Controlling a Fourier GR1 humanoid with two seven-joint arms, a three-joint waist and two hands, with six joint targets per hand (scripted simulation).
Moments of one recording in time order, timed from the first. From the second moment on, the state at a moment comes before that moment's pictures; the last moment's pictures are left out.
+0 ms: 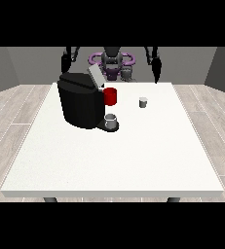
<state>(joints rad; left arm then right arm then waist) 0.03 0.09 0.00 -1.52 0.01 0.02 -0.01 0.01 -0.06 -0.04 -1.57 0.02 -0.04 -0.01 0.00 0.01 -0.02</state>
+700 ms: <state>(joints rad) -0.07 0.19 -0.07 -1.52 -0.10 -0.08 0.02 -0.01 -0.04 -0.07 -1.52 -0.07 0.02 -0.11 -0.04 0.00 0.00</state>
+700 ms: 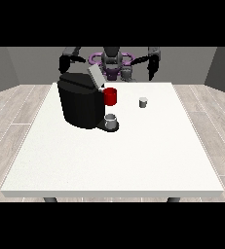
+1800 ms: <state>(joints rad) -0.41 0.41 0.01 -0.97 -0.40 -0.08 -0.09 -0.14 -0.03 -0.03 -1.48 -0.03 0.00 -0.17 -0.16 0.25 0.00</state>
